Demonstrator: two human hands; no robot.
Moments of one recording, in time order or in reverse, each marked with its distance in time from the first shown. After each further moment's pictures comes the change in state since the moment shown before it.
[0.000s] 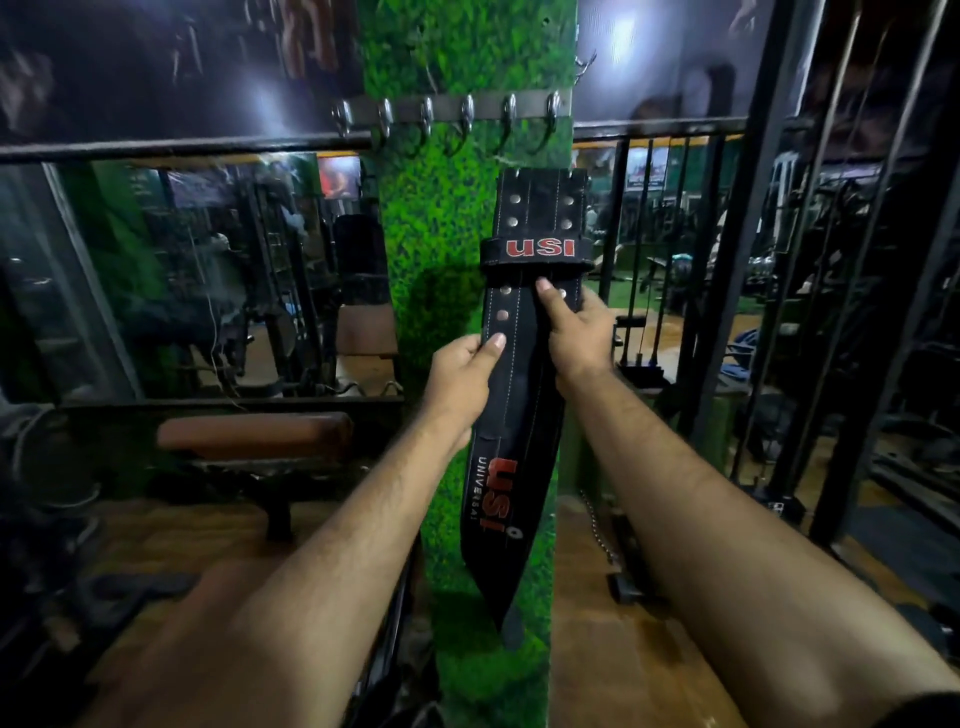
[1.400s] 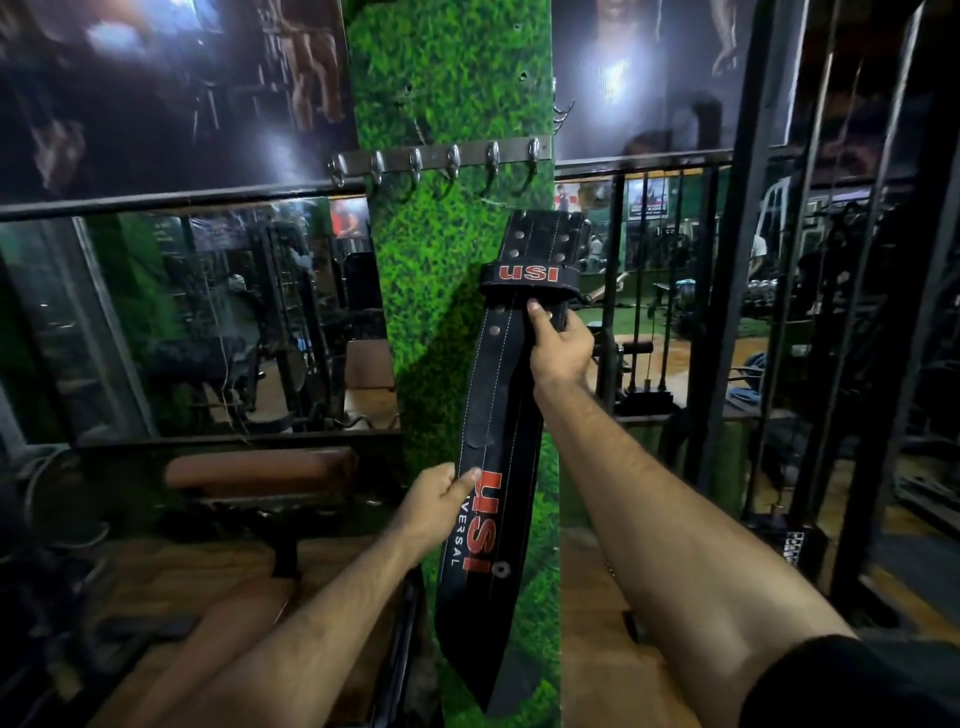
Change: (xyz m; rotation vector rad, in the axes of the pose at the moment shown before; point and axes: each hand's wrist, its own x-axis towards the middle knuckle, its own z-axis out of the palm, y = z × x) left_hand -0.037 -0.084 -0.060 0.511 -0.173 -0.099; right_hand 0.043 0.023 0.010 0.020 0.177 -0.042
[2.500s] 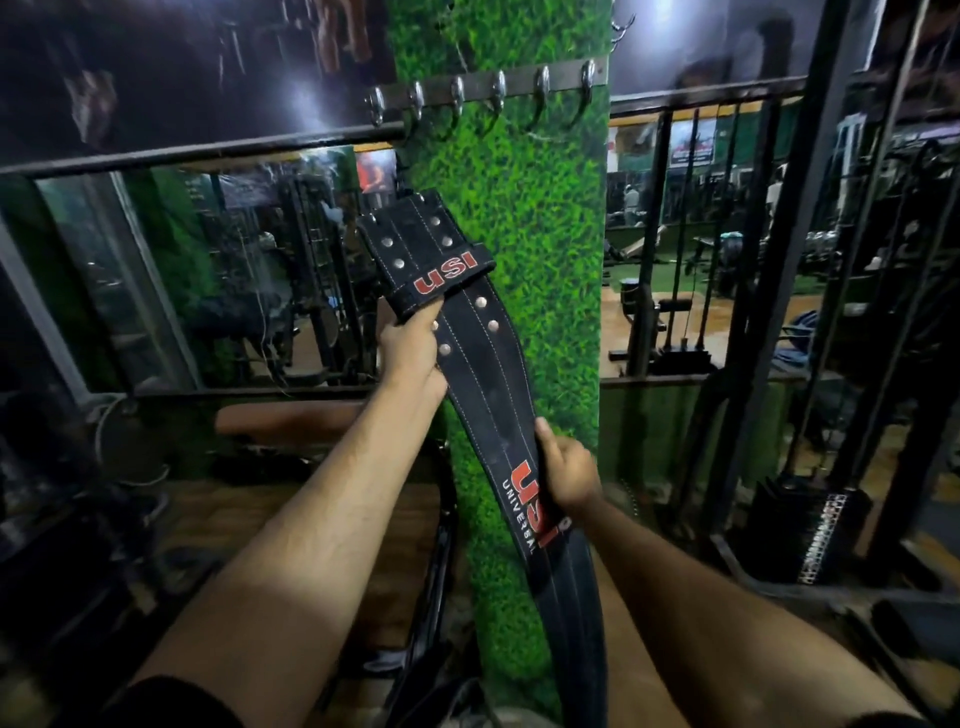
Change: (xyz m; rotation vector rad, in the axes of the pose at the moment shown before) left_hand 0.046 0.087 -0.068 -0.952 0.525 -0.025; right_hand -0.127 0.117 -0.087 -0.778 -0.482 0.251
